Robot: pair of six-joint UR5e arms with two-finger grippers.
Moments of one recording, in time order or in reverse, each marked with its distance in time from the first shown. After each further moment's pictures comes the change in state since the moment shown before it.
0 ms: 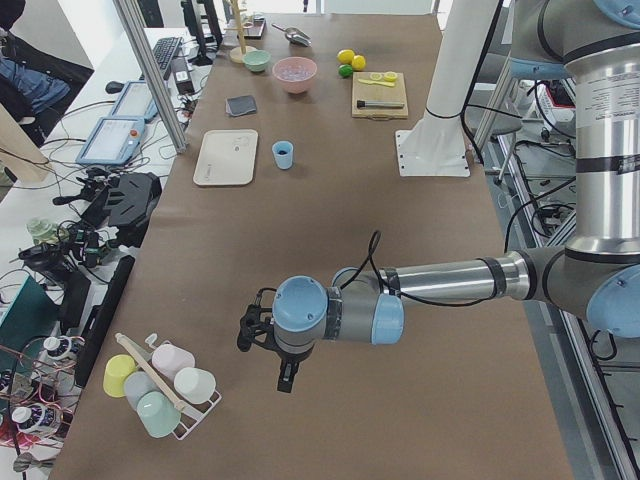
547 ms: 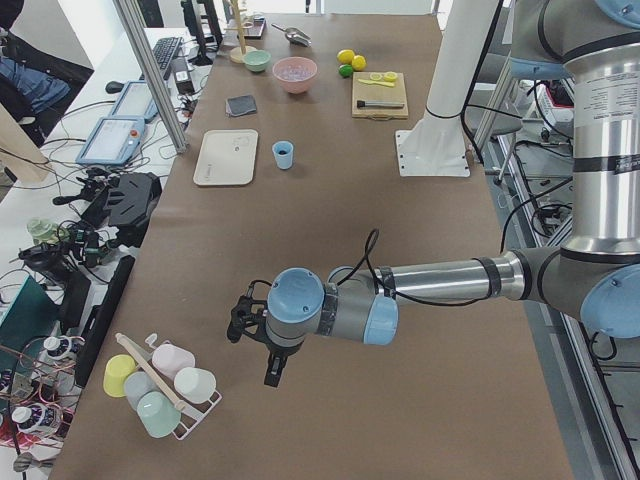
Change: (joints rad) left arm -0.001 -0.023 -0.043 -0.042 0.010 -0.060; right arm 0.000 -0.022 0.016 0.005 0.003 0.000
